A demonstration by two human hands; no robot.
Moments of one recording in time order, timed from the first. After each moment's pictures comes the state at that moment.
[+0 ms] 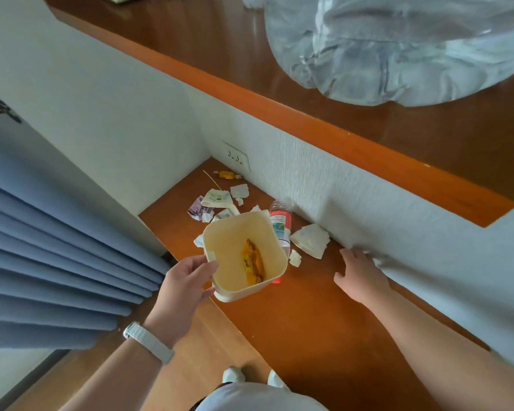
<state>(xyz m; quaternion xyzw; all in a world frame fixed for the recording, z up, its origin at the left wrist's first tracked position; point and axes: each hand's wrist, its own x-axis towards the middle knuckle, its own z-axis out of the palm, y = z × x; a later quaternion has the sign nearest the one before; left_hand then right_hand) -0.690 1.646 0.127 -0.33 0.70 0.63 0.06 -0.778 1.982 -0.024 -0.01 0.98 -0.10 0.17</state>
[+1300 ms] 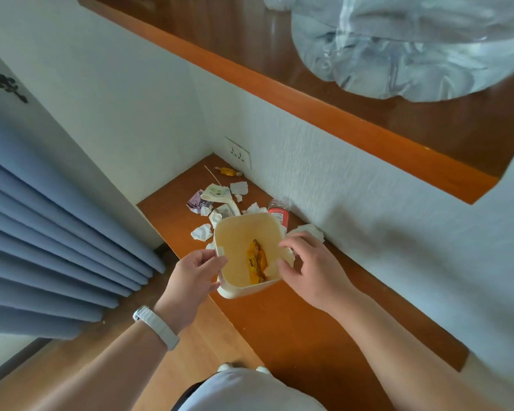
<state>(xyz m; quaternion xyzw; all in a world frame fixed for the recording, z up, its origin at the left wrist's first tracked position) -0.680 1.661 0.122 -0.32 0.71 0.63 0.08 -0.727 1.899 0.106 -0.26 0.88 -0.38 -0.06</state>
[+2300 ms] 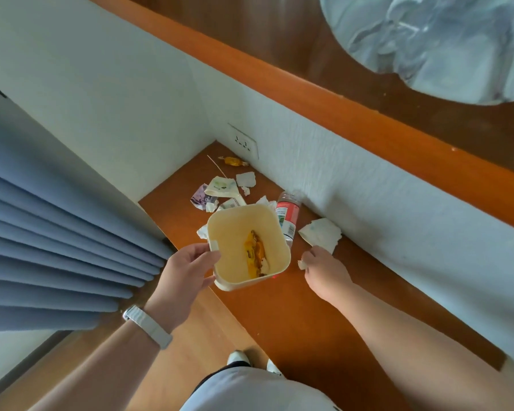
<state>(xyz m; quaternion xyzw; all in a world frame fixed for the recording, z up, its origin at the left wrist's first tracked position) -0.714 1.626 0.116 -0.33 0.71 0.62 0.09 -0.785 1.896 -0.030 -0.18 0.97 -0.10 0.14</state>
